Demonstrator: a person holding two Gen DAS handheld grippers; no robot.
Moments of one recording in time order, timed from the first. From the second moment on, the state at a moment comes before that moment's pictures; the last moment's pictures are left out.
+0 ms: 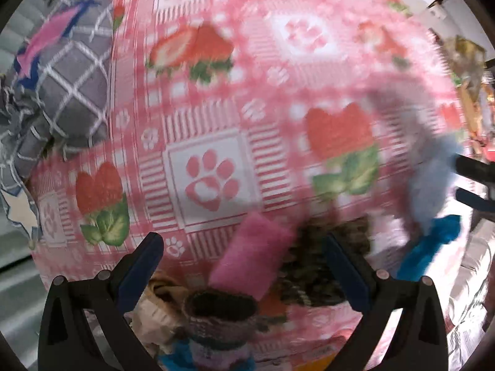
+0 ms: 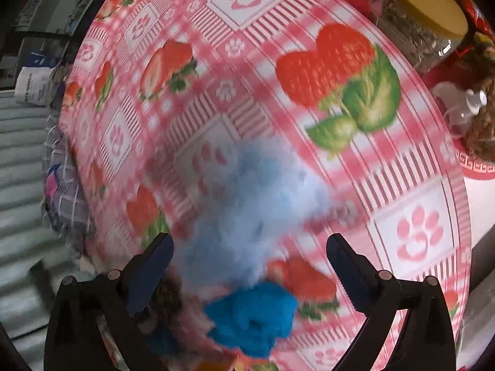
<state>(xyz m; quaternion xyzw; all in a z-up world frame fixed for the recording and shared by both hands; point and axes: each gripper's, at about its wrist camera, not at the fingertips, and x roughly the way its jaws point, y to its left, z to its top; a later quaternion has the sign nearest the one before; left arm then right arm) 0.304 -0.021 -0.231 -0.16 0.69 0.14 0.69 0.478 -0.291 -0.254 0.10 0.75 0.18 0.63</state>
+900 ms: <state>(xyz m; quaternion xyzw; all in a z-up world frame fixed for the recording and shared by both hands) 0.324 -0.157 -0.197 0.03 0.70 0.01 0.72 0.464 -0.339 -0.210 0.12 0.70 0.24 0.66</state>
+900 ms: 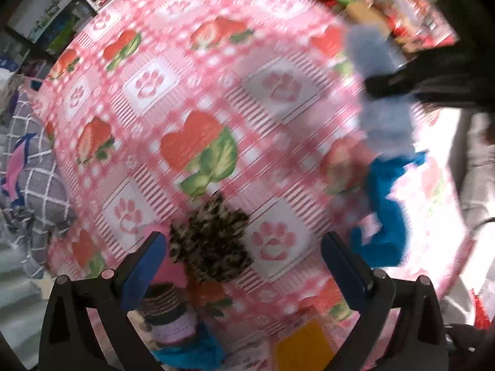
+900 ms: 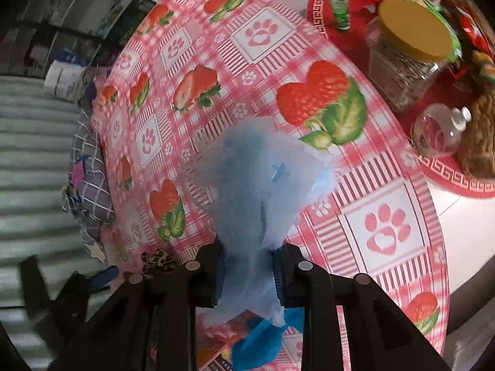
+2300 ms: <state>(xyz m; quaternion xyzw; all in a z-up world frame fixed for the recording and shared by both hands) 0.277 -0.127 -0.147 -0.08 0.62 0.04 0.78 0.367 -0.353 -0.148 0.12 0.69 0.29 0.65</state>
